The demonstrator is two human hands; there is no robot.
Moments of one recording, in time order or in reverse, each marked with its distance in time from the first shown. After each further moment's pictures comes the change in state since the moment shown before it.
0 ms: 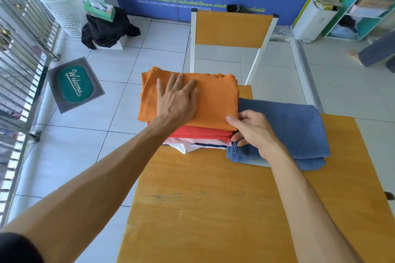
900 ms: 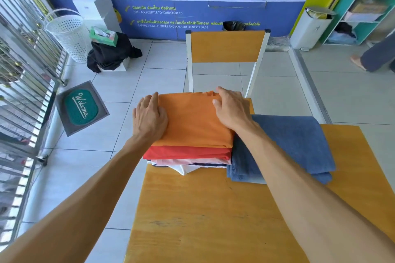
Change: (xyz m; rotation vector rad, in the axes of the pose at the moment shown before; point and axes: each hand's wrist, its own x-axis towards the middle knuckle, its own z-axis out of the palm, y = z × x) left_hand 0.014 -0.053 -0.005 -0.189 0.090 -0.218; right_hand 0.090 -0.052 0.024 -0.803 0.211 -0.428
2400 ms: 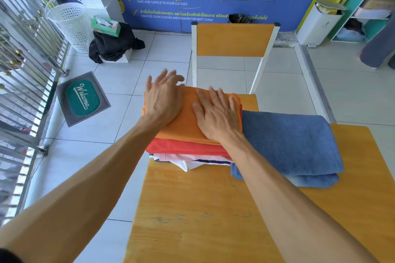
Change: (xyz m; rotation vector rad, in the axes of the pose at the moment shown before) left_hand 0.028 0.031 -0.002 0.076 0.073 0.226; right_hand -0.019 -0.031 0.046 -0.148 -0.065 -0.108
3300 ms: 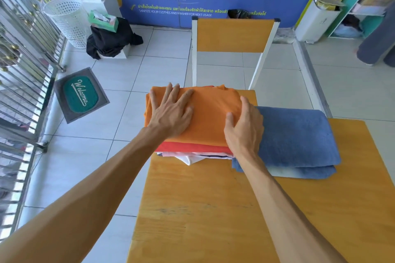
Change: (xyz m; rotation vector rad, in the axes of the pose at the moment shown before) left_hand -0.047 -0.002 0.006 0.106 -0.293 0.074; right_hand -0.062 0.024 0.005 0.366 0.403 0.399
